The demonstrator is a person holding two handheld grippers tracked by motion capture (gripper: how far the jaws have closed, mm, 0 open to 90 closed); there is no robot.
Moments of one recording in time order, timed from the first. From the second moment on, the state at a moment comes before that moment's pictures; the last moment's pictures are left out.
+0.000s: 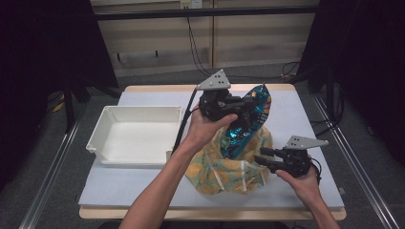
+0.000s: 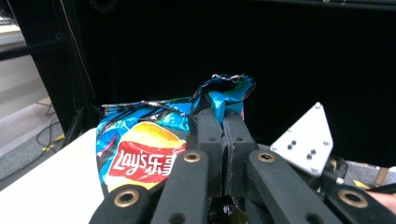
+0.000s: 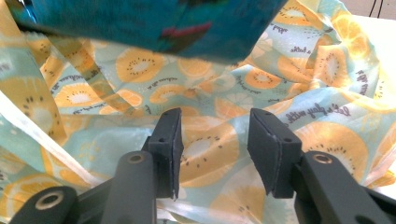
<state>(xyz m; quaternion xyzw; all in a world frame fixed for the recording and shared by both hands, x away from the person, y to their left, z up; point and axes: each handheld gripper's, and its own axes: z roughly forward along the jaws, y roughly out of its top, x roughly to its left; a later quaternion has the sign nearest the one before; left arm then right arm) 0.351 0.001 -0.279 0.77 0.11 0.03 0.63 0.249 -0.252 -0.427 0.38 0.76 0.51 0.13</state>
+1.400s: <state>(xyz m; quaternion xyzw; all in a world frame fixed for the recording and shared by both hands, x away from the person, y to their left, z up) 0.359 0.062 -0.235 0.75 0.14 0.07 0.65 0.233 -0.268 -0.424 0.39 0.75 0.52 0.16</state>
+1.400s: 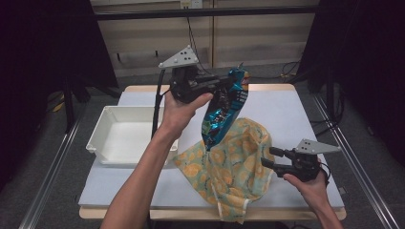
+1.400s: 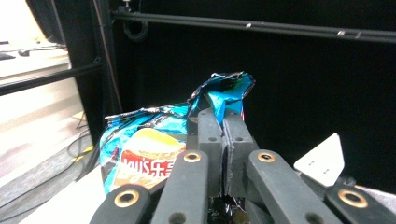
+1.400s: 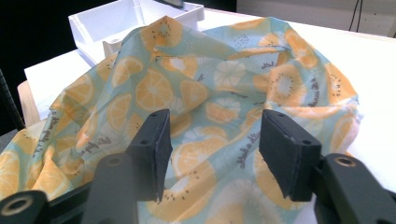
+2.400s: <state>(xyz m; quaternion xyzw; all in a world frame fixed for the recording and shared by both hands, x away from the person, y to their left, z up) 0.366 0.149 -0.260 0.74 0.22 0.12 0.62 0.206 -0.270 -0.427 0.39 0.73 0.53 0.18</state>
